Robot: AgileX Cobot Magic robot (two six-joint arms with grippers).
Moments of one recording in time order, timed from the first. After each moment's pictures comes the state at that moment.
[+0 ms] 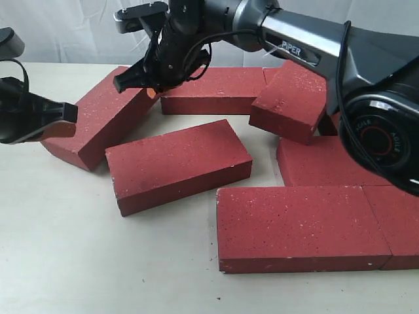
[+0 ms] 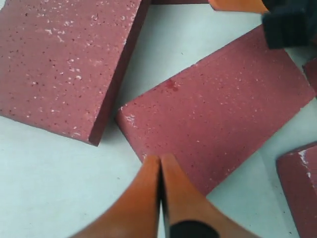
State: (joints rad) left arm -0.10 1.32 -0.77 -0.74 0.56 0.56; right arm 0.67 2.35 -2.15 0.13 0.88 -0.05
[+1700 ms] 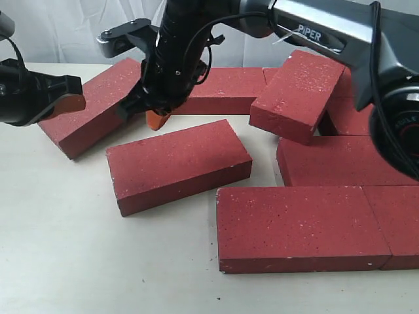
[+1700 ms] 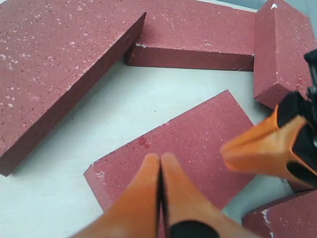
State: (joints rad) left arm -0.10 1.32 -0.73 -1.18 0.45 0.87; right arm 0.71 2.23 -2.07 0.24 1.21 -0.32
